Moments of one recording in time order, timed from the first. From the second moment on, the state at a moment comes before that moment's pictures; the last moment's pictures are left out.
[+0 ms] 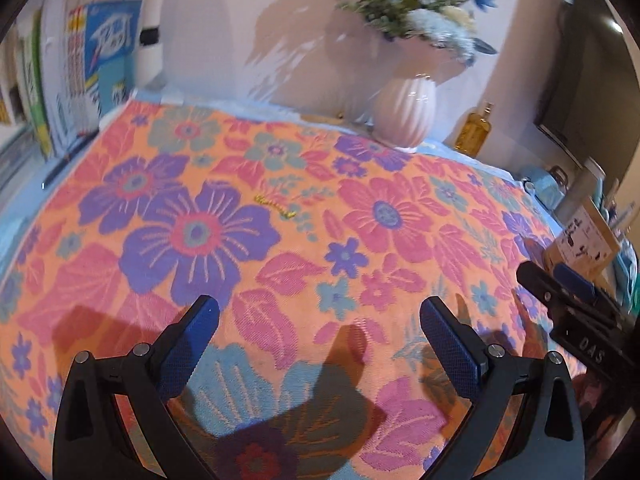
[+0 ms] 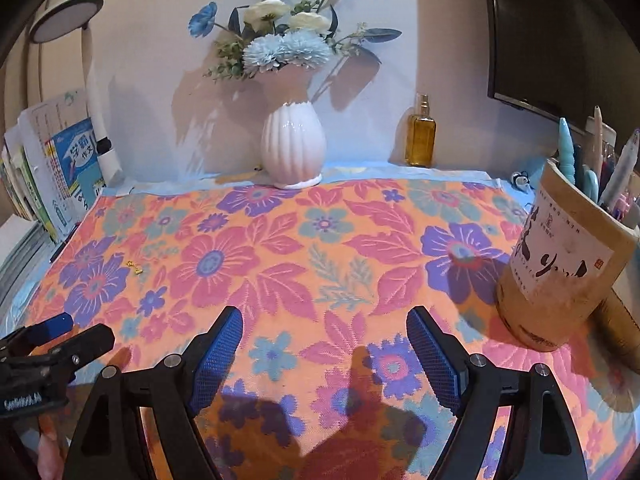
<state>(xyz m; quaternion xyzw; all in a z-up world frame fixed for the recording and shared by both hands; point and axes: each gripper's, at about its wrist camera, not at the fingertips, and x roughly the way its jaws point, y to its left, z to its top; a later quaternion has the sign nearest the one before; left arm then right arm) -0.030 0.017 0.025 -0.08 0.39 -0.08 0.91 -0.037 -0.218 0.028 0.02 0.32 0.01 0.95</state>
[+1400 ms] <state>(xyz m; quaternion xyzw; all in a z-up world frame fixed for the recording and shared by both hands) -0.039 0.023 0.031 -0.06 0.37 -0.02 0.93 -0.036 -0.203 0.025 -0.02 0.32 0.00 0.95</state>
